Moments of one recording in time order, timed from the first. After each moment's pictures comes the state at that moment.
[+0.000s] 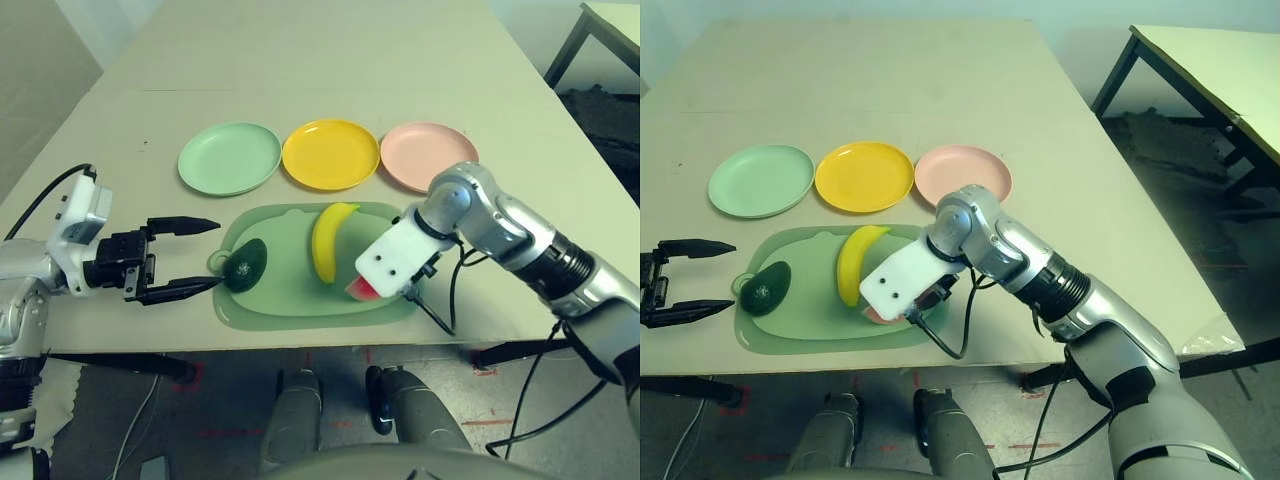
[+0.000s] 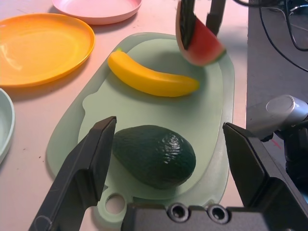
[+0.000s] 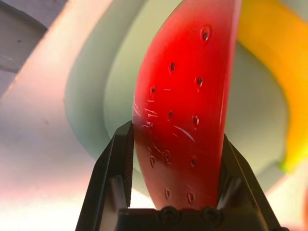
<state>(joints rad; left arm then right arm) -0.14 0.97 0.33 0.13 -0.58 0.13 -1.54 -1.02 -0.59 0.73 0.01 -0.24 0.10 1.61</state>
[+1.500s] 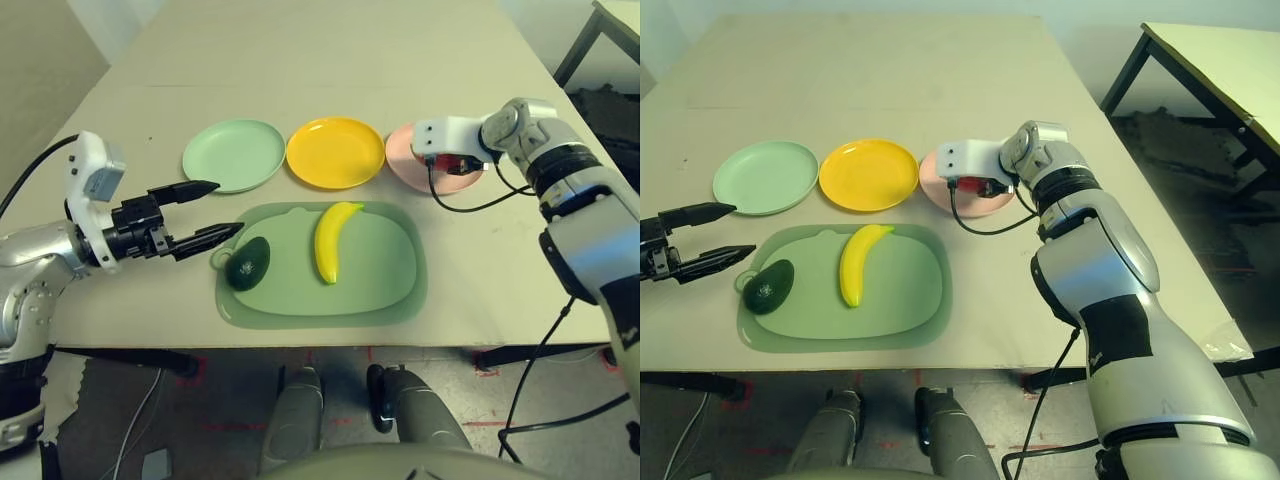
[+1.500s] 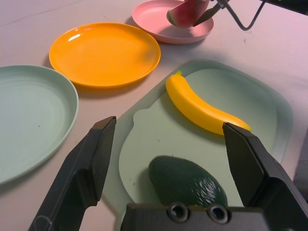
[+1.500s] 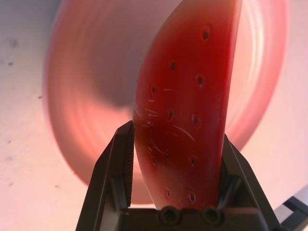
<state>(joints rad) -0.12 0.93 0.42 -0.19 -0.66 0.51 -1.11 -1.39 -0.43 0.61 1.35 -0.55 -0.14 0.86</state>
